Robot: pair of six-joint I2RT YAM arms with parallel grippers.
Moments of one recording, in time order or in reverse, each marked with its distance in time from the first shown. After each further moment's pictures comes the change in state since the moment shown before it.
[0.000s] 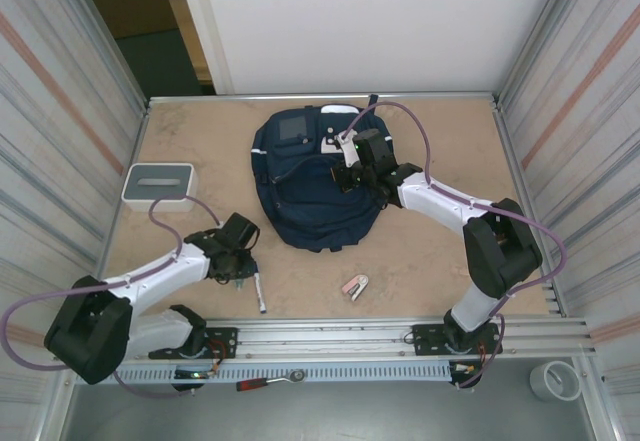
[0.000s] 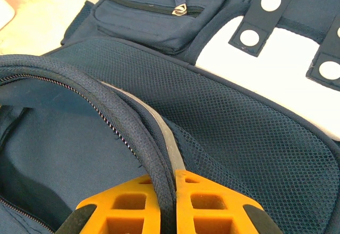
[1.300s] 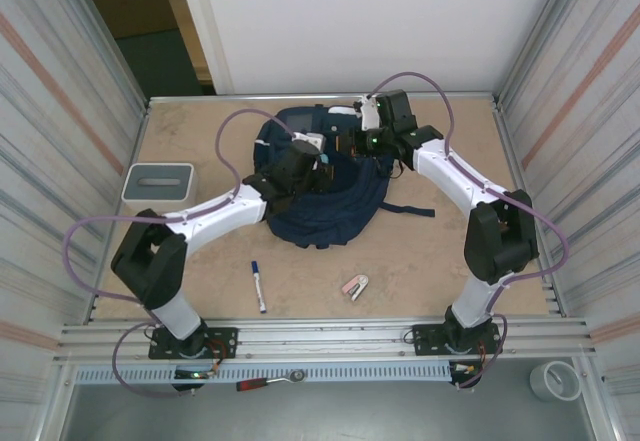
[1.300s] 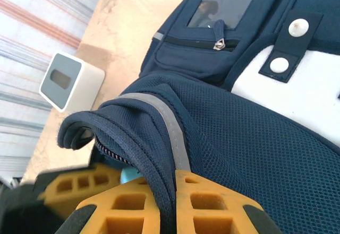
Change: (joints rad) left arm -0.144 0.513 0.675 0.514 -0.065 0.274; right arm -0.170 0.079 0.315 -0.249 -0.404 0.305
